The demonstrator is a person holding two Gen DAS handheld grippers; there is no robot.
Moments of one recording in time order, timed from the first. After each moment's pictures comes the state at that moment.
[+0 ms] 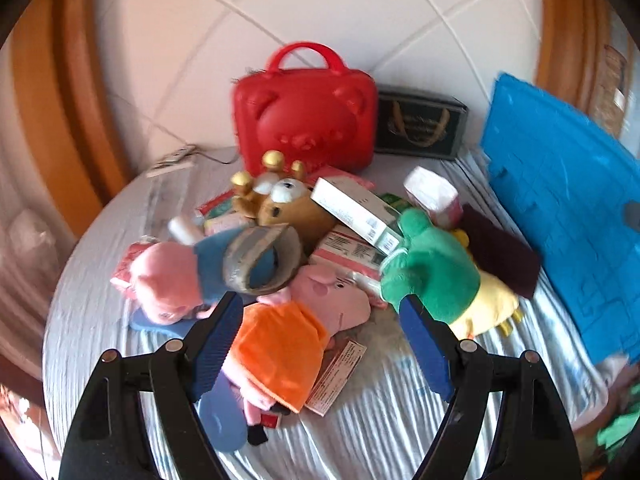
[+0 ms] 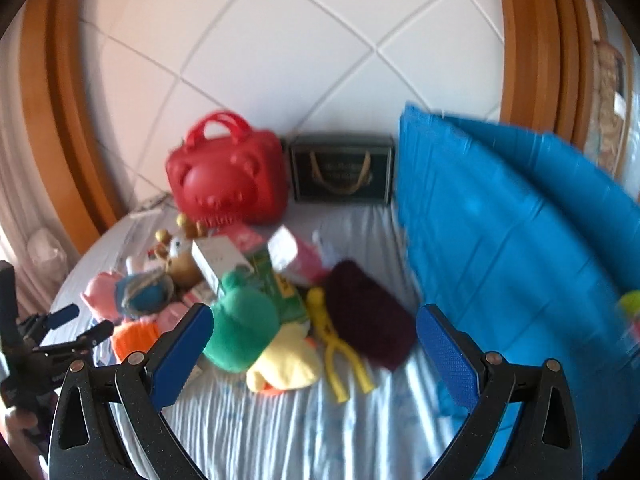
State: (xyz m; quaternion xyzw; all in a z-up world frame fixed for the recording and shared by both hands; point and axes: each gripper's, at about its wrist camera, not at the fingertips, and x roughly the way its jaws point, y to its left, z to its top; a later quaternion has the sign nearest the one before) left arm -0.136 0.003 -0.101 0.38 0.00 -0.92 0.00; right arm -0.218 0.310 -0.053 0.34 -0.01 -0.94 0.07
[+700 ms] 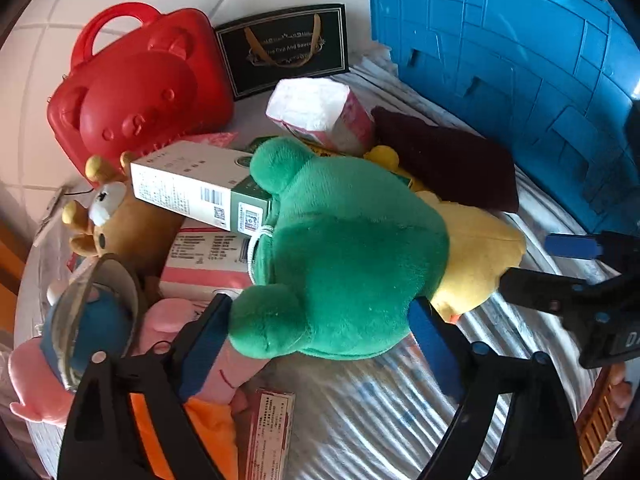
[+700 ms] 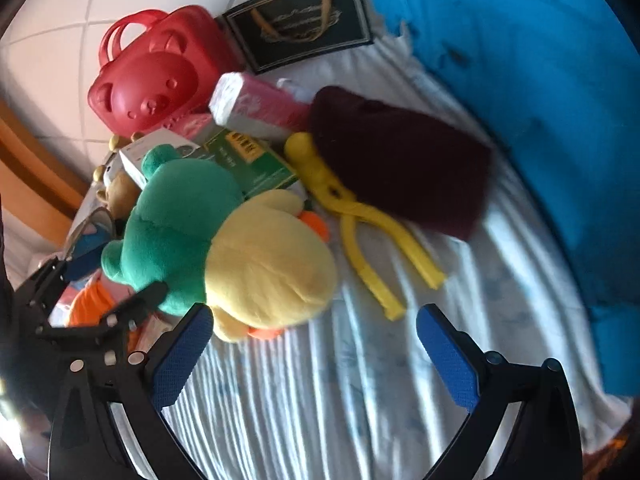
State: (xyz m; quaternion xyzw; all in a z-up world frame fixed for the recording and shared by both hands) left arm -0.228 0.095 -0.193 0.46 -0.13 -0.86 -0.17; right arm -0.282 0.308 -0.229 0.51 -0.15 -0.85 0.06
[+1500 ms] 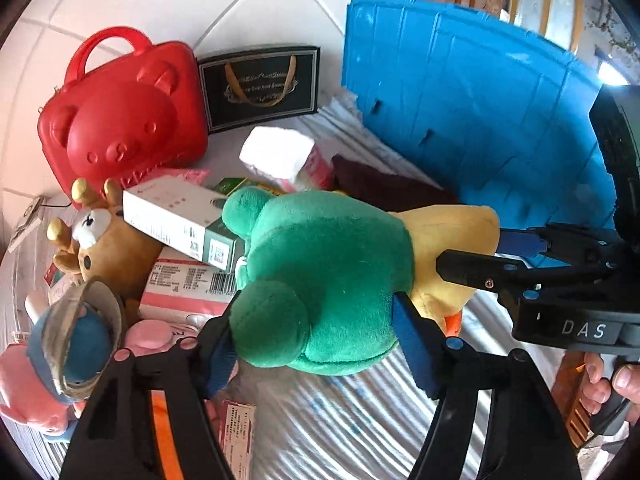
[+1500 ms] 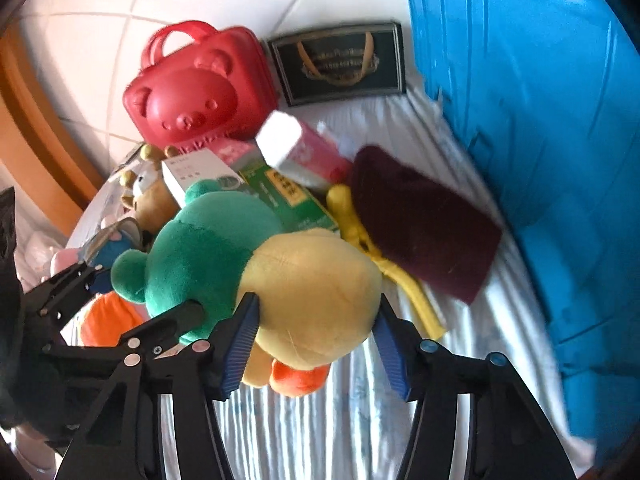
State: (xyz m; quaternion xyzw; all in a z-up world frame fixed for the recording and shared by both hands) left arm -0.209 0.092 -0.154 0.41 -0.07 -0.88 -0.23; right arm -0.275 0.283 -0.173 0.46 -0.07 -0.88 0.07
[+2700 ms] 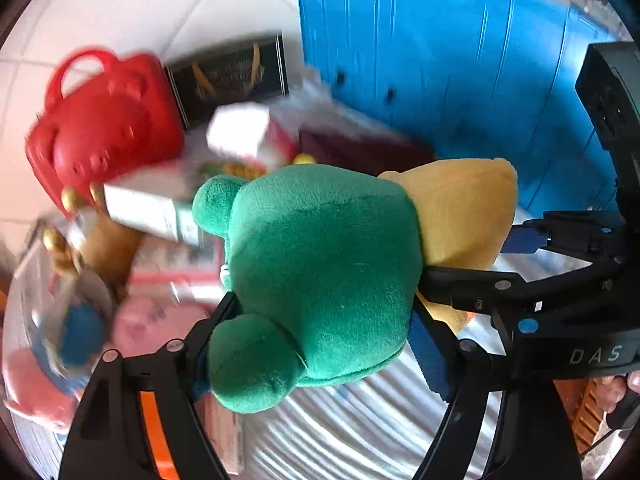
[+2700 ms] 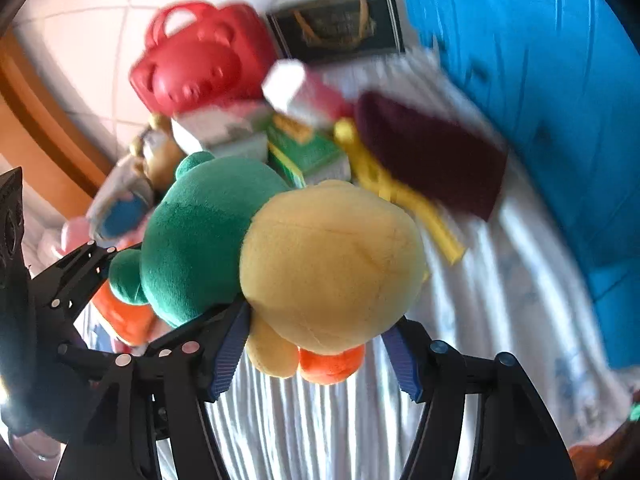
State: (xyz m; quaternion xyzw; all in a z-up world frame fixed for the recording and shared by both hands) left arm -0.174 0.111 -0.159 0.40 -0.13 -0.87 -0.25; right arm -0.233 0.277 -0.197 0.48 -0.11 -0.87 0.08
